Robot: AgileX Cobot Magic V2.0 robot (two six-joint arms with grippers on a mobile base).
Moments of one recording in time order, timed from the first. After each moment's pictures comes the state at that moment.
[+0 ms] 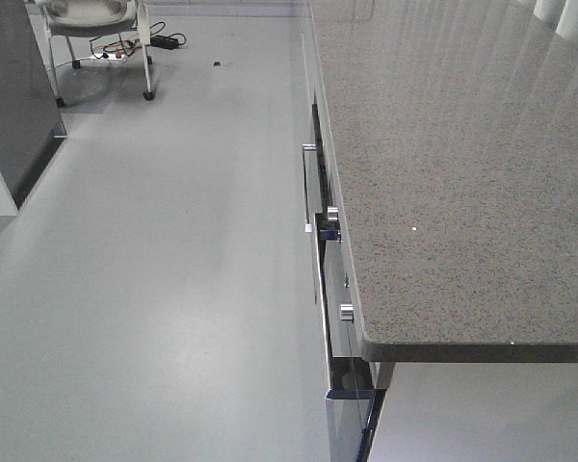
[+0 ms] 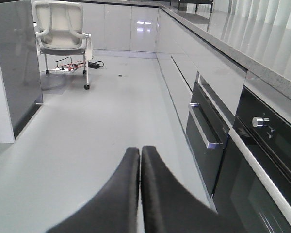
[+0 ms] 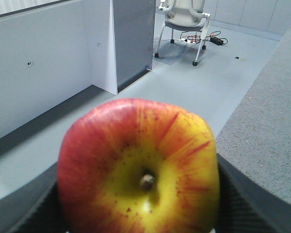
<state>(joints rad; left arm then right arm) -0.04 -0.01 0.03 0.12 0.21 -0.24 -0.13 0.73 -1.31 0.74 1.18 -0.61</state>
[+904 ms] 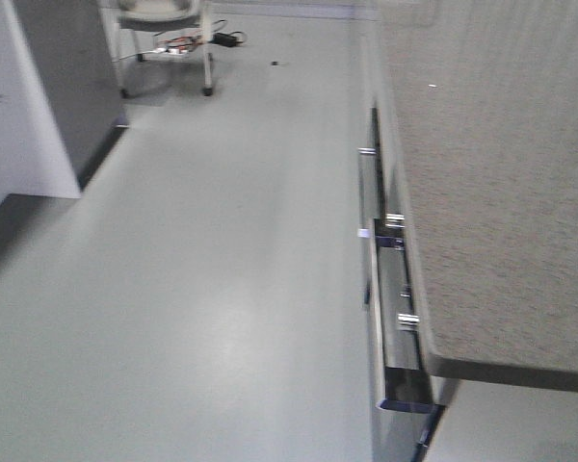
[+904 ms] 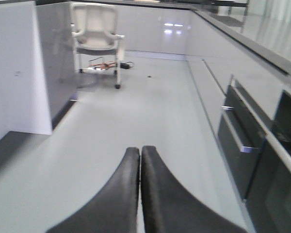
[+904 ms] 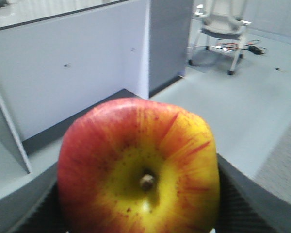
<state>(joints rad) -0.04 -0.01 0.03 0.12 0.21 -0.24 -0.13 0.73 -1.31 0.76 1.18 -0.61</state>
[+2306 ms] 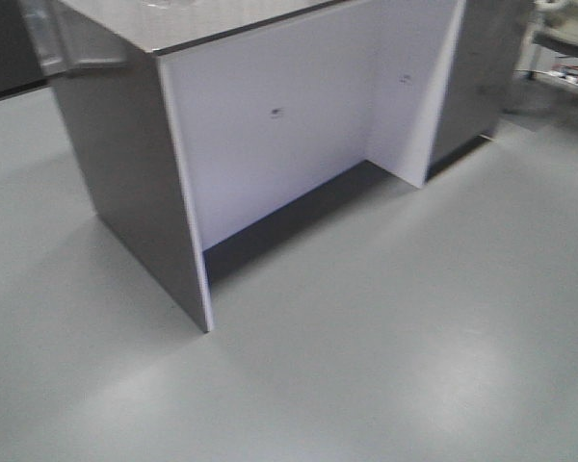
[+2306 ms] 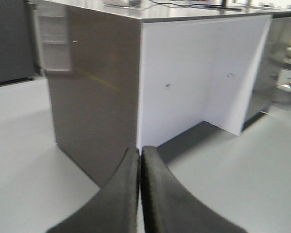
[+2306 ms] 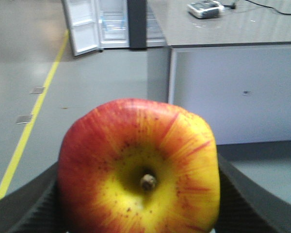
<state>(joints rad) -0.04 -0.01 0.03 0.12 0.21 -0.24 -0.13 0.73 -1.31 0.76 1.18 -0.61</state>
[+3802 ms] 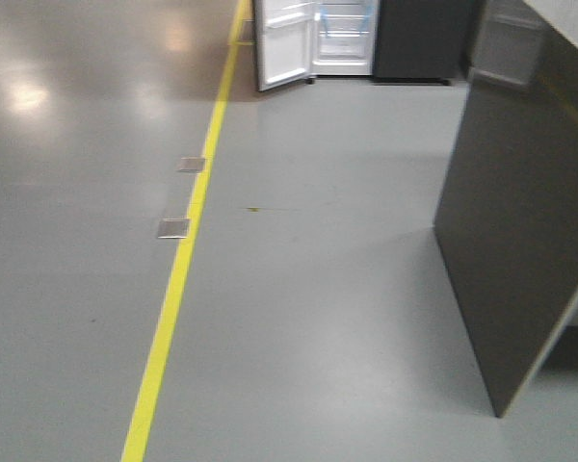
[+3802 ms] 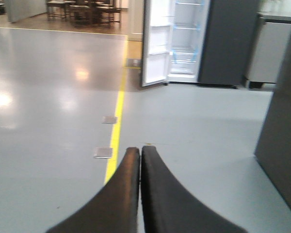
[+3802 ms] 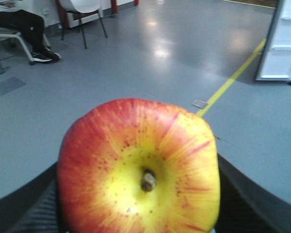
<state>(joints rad) -0.04 -0.01 0.03 0.12 0.21 -0.24 -0.13 0.73 -1.31 0.76 1.18 -0.61</state>
